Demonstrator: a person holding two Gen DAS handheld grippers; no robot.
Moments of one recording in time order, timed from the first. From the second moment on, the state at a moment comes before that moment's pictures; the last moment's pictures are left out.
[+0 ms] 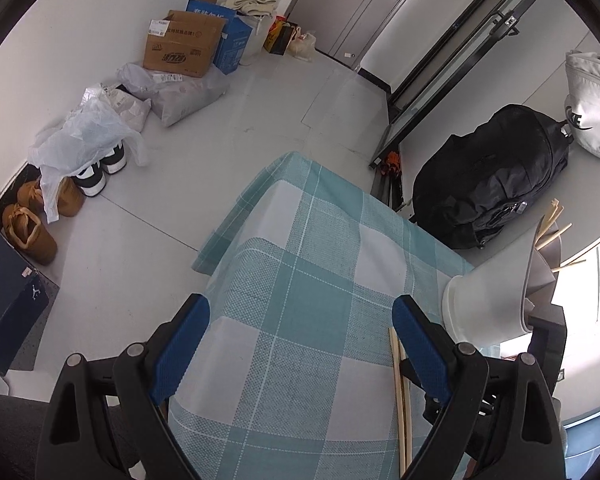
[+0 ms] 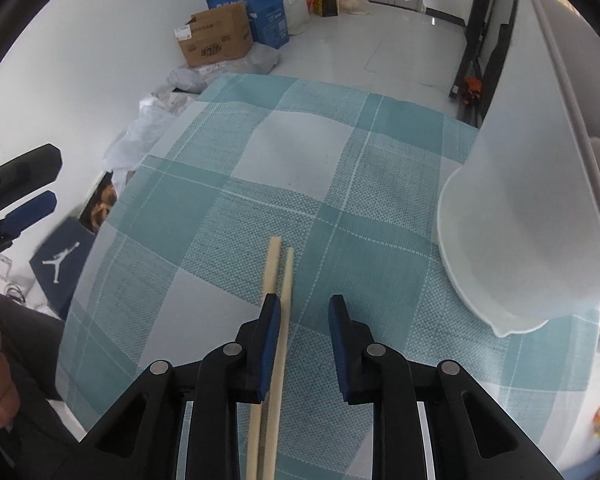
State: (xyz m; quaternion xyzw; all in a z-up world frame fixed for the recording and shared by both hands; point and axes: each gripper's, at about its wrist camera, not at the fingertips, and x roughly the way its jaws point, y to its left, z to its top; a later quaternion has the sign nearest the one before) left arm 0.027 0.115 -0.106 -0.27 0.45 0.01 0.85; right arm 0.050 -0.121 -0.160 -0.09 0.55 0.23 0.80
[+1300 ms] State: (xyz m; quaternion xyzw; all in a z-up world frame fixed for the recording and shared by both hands) left arm 0.032 0.117 -0.125 -0.24 0.47 0.03 0.85; right arm 0.048 -0.127 -0.094 0.00 0.43 0.23 0.87
